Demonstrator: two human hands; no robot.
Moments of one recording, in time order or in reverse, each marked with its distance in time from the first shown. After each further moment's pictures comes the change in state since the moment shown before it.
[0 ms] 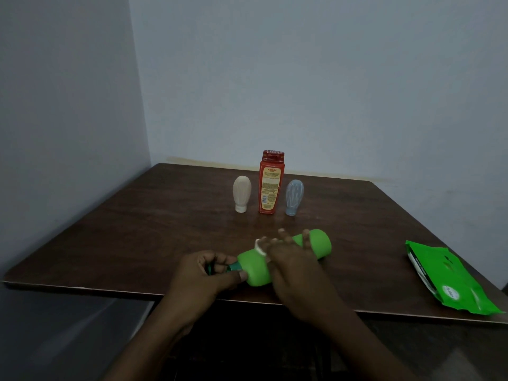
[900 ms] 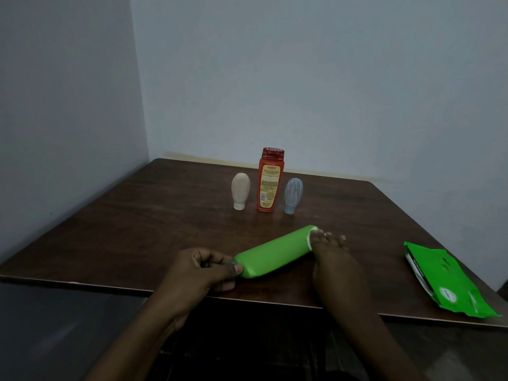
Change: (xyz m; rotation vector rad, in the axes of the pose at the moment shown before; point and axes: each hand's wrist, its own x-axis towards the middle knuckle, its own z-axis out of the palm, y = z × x) left_hand 0.002 0.000 -0.005 -0.118 -0.057 -0.131; right_hand -0.014 0.050 -0.003 -0.352 0.206 0.303
